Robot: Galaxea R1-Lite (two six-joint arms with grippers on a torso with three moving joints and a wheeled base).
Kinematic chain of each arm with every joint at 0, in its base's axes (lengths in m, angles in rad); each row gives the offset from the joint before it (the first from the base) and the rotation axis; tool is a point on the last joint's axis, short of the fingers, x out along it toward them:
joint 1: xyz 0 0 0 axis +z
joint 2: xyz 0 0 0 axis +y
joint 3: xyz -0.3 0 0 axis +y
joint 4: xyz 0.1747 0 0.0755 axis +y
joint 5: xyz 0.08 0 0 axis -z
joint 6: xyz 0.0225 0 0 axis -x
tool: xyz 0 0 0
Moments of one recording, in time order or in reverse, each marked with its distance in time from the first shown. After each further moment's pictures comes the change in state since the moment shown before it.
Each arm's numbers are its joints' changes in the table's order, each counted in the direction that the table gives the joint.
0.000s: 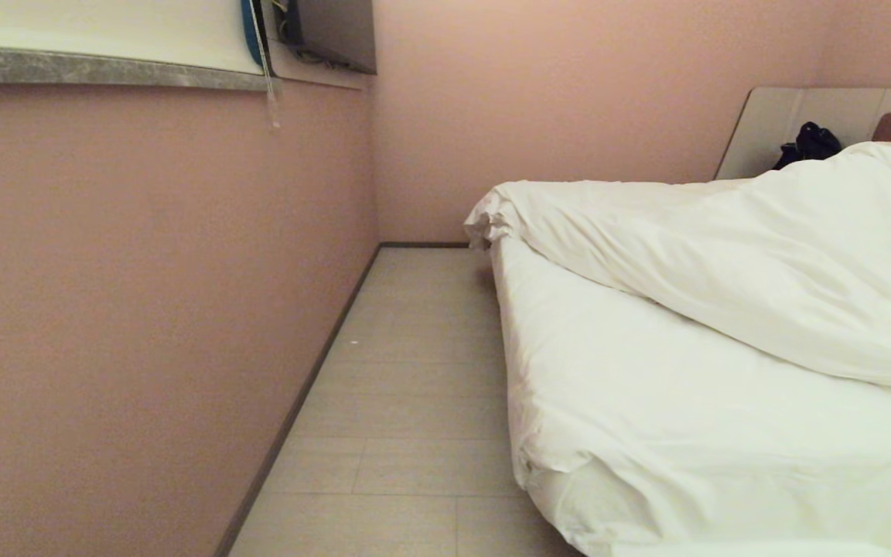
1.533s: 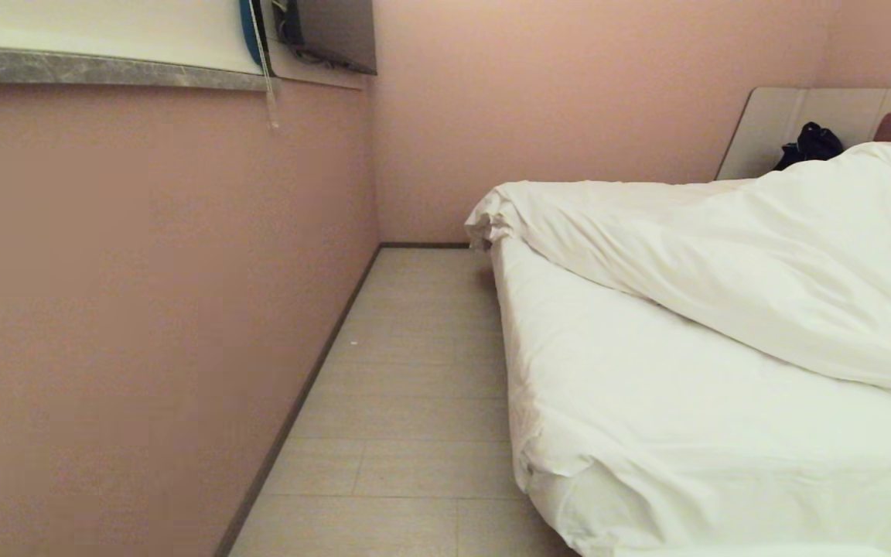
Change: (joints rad) left arm 0.000 0.000 0.000 0.003 0.000 -0.006; right arm 0.000 0.000 0.000 0.000 0.000 0.000
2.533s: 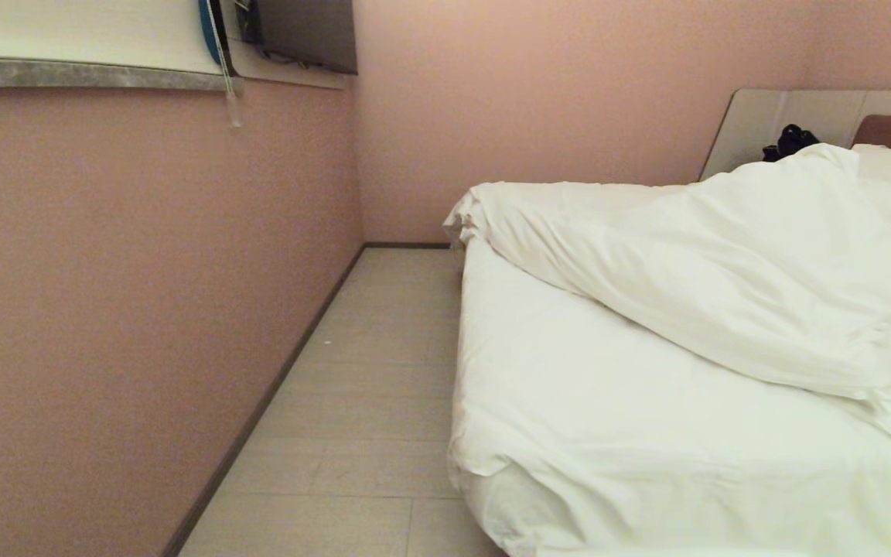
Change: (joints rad) left arm 0.000 0.000 0.000 0.000 0.000 -0.011; right arm 0.000 0.000 0.000 0.000 0.000 0.000
